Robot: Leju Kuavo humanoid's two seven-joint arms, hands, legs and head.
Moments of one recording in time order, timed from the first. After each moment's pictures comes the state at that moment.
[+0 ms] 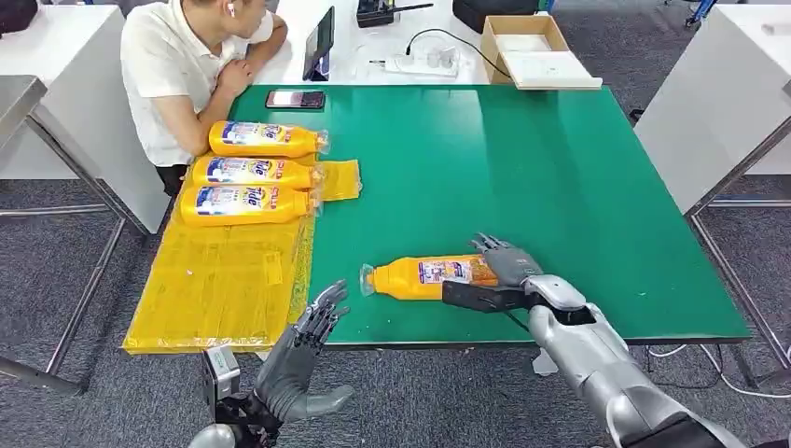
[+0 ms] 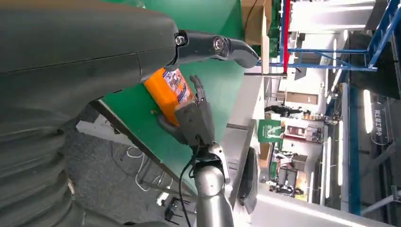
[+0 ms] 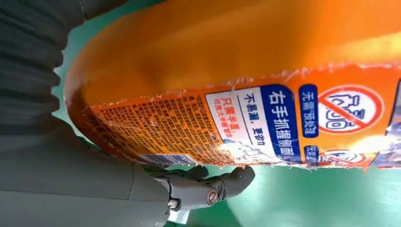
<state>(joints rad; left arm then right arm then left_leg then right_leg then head) 0.08 -0.09 -0.36 -1.53 0.11 -0.31 -0.36 -0.57 -0.21 0.47 -0.75 0.90 0.17 -0.03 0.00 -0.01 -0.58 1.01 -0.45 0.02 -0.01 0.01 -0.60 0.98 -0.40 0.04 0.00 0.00</state>
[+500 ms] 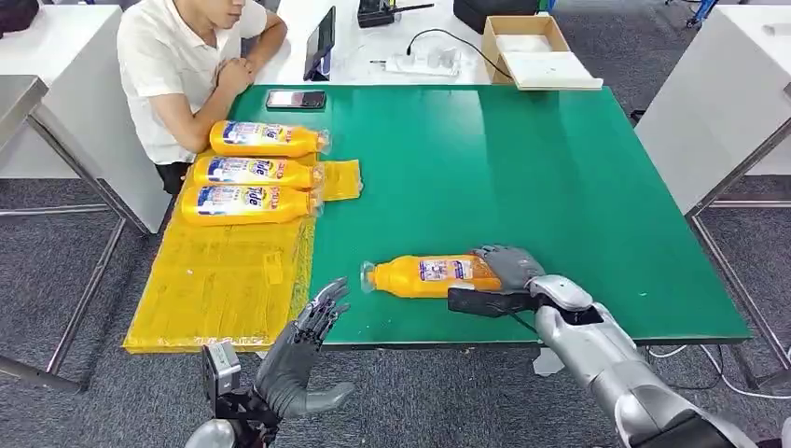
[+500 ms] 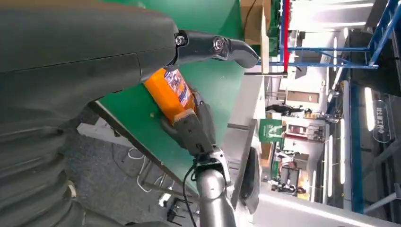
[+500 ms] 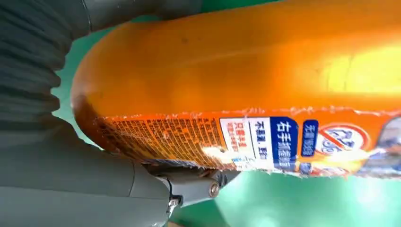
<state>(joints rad) 0.06 -0.09 -0.36 -1.52 0.11 -0.31 -0.36 -0.56 -0.24 0.53 -0.74 0.81 0.09 -0.13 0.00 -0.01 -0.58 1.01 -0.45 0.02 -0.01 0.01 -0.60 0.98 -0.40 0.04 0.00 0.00</state>
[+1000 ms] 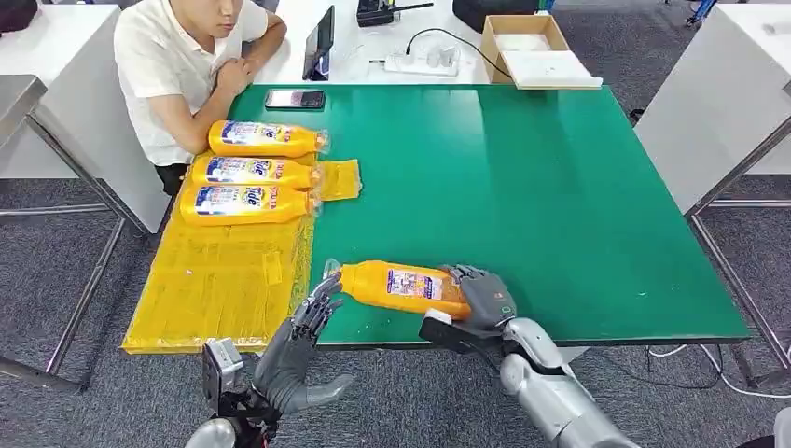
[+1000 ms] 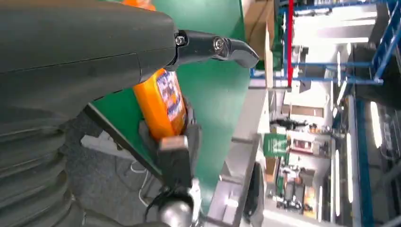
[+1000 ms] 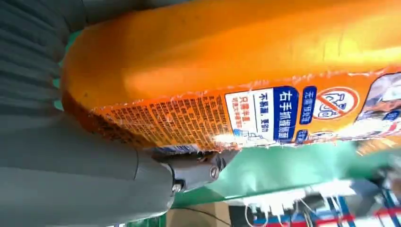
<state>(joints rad) 0.06 -0.09 -0.36 -1.52 0.09 -0.23 -0.36 -0.35 -0.09 0.42 -0.82 0.72 -0.27 -0.25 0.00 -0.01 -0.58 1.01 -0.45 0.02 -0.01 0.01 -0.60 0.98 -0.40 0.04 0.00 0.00</state>
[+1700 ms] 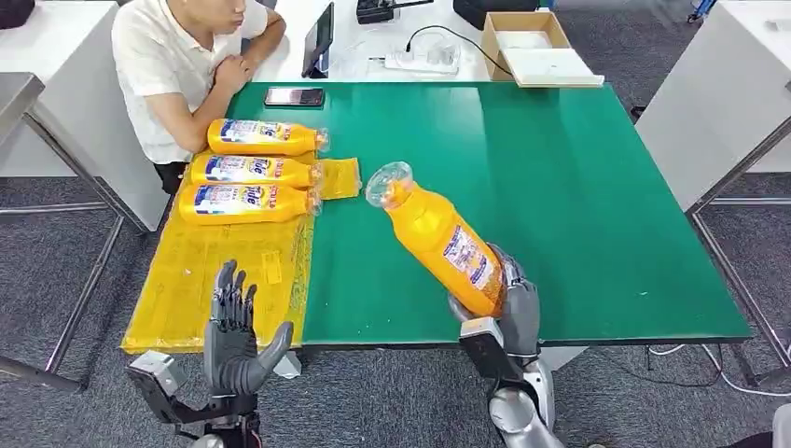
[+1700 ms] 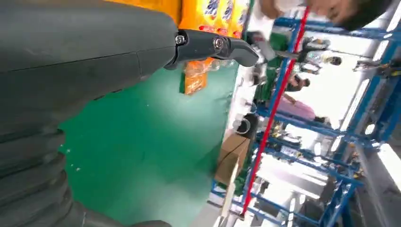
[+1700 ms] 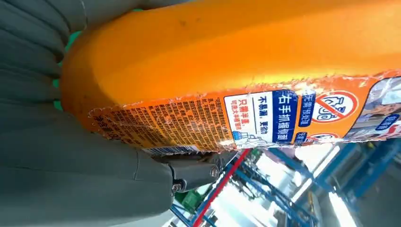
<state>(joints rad) 0.16 -0.20 -0.25 -1.60 0.21 0.20 -0.51 -0.04 0.08 0.16 -1.32 0.40 -0.49 -0.46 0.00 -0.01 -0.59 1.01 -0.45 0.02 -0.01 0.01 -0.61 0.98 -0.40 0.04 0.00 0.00</state>
